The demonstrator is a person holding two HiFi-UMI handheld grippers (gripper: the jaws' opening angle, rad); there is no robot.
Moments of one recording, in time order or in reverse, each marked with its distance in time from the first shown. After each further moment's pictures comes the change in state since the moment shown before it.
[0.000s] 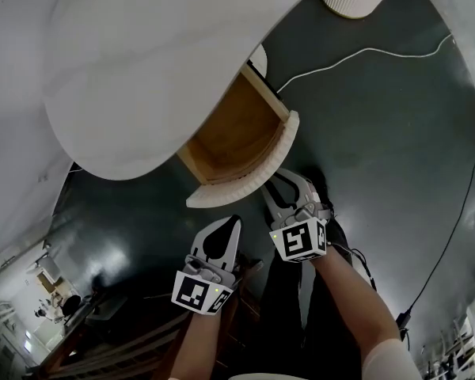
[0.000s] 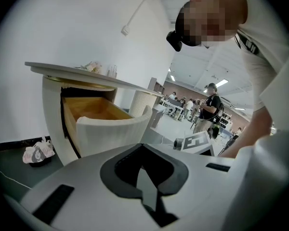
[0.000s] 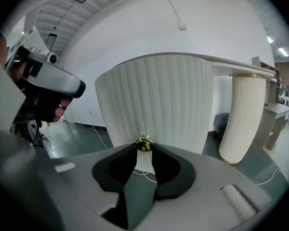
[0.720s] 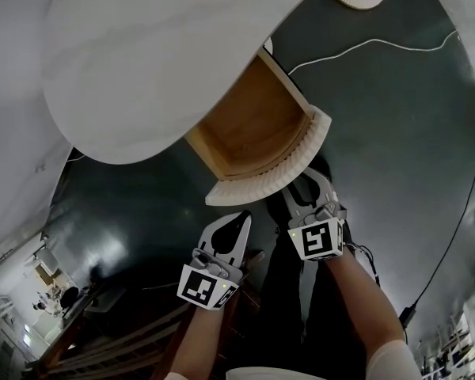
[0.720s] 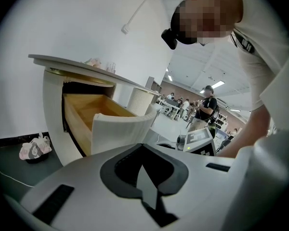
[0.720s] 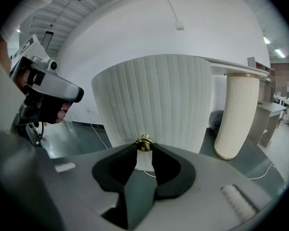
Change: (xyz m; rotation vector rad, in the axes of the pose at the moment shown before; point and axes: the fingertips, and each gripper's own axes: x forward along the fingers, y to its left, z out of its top) left arm -0.014 -0.004 -0.022 -0.005 0.016 -0.049; right arm -0.025 0.003 -0.017 0.013 0.028 -0.041
